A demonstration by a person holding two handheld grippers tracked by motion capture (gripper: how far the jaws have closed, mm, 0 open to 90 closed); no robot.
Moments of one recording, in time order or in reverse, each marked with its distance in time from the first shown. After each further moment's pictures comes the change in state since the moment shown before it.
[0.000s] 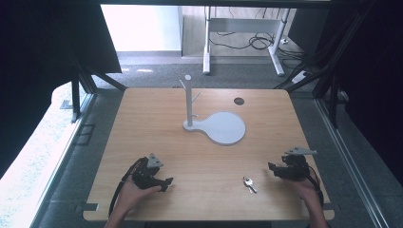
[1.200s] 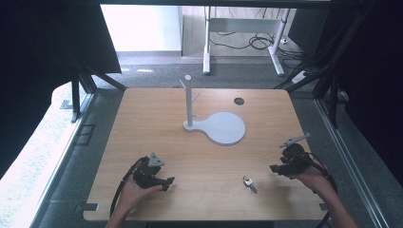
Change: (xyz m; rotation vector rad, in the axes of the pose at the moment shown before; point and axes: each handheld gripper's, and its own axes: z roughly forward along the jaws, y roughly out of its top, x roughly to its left) left arm -0.002 0.003 0.003 0.008 -0.012 -0.010; right arm 0.015 0.053 -0.035 0.298 0.107 -0.158
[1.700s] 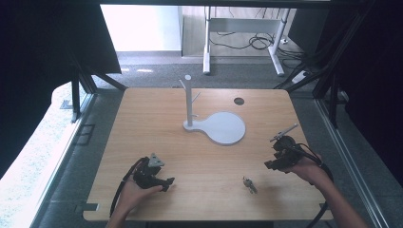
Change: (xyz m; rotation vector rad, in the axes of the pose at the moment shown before) left arm 0.000 -0.002 0.001 0.003 -0.004 -0.008; right arm 0.019 0.037 -0.012 0.094 0.009 -0.076
